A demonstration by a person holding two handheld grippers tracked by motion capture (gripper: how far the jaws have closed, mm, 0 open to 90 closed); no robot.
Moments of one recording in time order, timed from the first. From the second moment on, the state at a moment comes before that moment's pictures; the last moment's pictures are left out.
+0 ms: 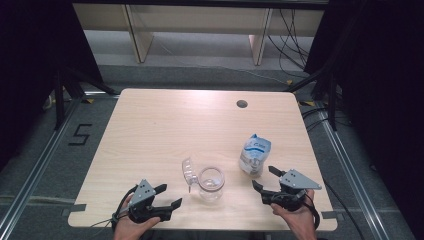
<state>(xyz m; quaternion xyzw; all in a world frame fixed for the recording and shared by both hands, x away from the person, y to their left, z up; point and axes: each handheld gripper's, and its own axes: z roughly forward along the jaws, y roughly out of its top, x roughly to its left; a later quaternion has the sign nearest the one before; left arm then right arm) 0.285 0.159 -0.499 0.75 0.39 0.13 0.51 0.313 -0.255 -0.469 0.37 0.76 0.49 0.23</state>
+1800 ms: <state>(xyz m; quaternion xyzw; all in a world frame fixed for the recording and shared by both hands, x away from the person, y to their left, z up) 0.288 0.152 -0.500 0.75 0.39 0.12 0.51 0.379 -0.236 -0.509 0.37 0.74 0.49 0.27</state>
